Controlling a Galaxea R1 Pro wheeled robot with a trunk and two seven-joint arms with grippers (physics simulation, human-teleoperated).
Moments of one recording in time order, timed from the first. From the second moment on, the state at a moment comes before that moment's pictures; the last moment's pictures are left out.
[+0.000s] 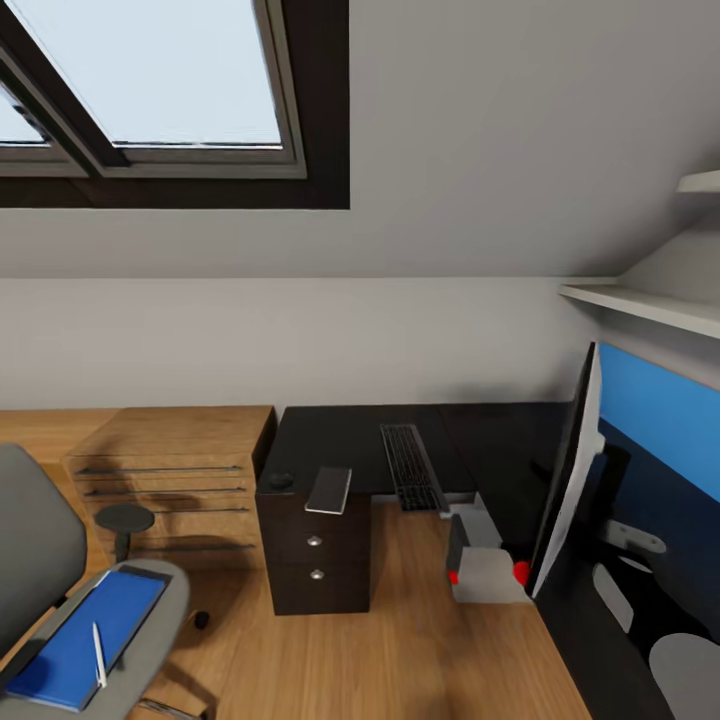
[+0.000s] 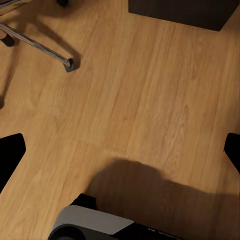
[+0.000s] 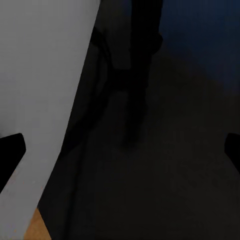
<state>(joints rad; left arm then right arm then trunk) -0.07 -0.12 -0.38 -0.55 0.46 -0.14 0.50 -0.65 -0.29 -0.16 -0.48 -0.26 0.10 -0.20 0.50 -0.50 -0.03</state>
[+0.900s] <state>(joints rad) -0.07 -0.12 -0.38 -0.55 0.46 -0.14 0.49 -0.65 -0.28 -0.16 -0.48 -0.26 0.10 -0.20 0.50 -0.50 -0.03</state>
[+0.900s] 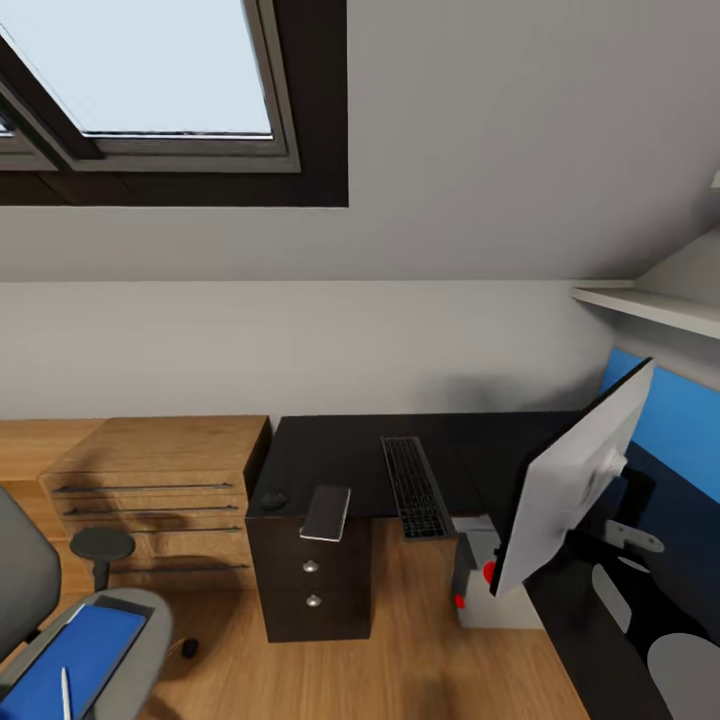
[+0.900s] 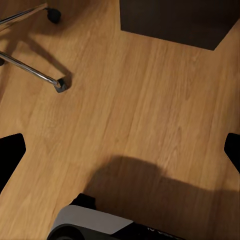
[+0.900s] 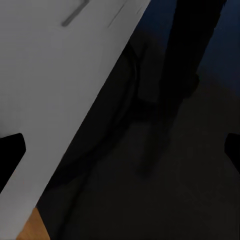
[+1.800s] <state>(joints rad) -0.07 -0.12 -0.38 -0.55 0.45 -0.15 0.49 -0.65 -0.28 -0.16 -0.48 -0.26 0.10 -0.19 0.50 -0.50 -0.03</state>
